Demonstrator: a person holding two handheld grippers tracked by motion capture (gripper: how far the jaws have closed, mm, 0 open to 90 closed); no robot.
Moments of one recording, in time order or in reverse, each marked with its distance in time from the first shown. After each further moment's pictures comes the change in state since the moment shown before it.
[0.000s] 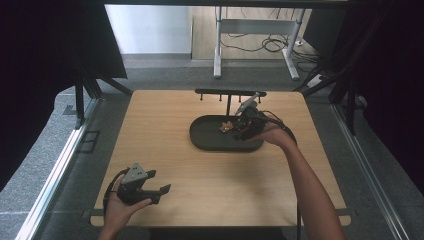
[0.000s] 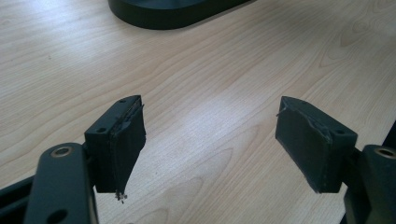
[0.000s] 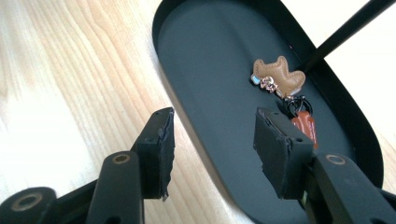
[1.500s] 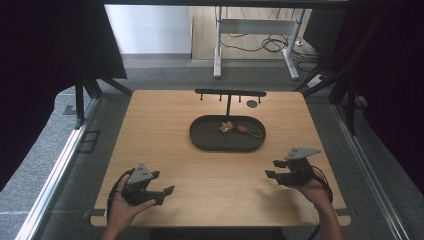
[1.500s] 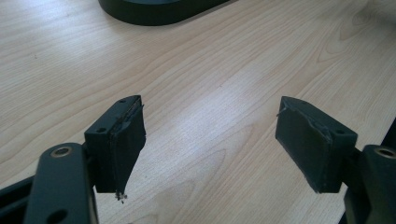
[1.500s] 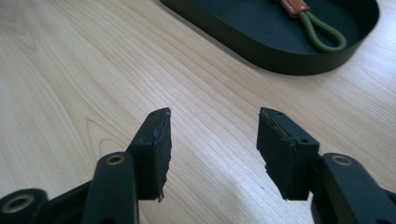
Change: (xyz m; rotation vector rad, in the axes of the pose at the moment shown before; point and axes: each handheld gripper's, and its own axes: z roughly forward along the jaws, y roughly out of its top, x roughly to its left) left arm -0.006 0.002 0.007 0.022 0.000 0.014; right arm 0.058 -0.181 -0.034 -0.280 -0.086 0.258
